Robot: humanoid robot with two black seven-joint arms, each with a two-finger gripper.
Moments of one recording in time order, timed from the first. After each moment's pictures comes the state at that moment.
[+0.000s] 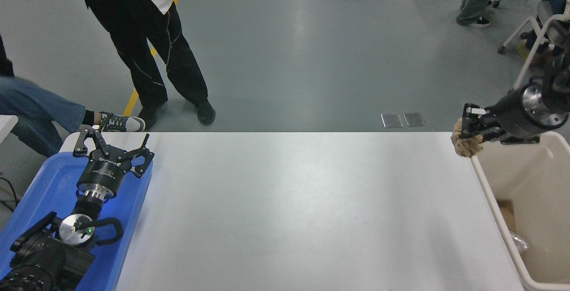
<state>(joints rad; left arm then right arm) -0.54 0.22 -1.14 -0.31 -0.10 -0.79 -0.16 1.84 -0.50 -1.50 1.18 0.01 0.27 0.08</state>
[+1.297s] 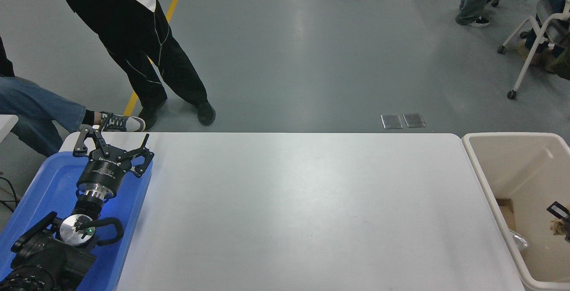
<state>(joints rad) -0.54 0.22 -1.14 -0.31 -0.10 -0.79 -0.16 0.75 -0.51 -1.13 0.38 0.32 -0.12 0.05</state>
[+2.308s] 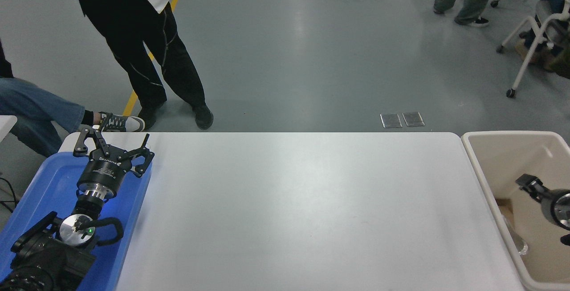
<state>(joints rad) -0.54 0.22 -1.14 -0.31 -0.10 -0.79 -0.16 1.37 -0.64 -1.18 1.09 0.14 -0.04 0.05</state>
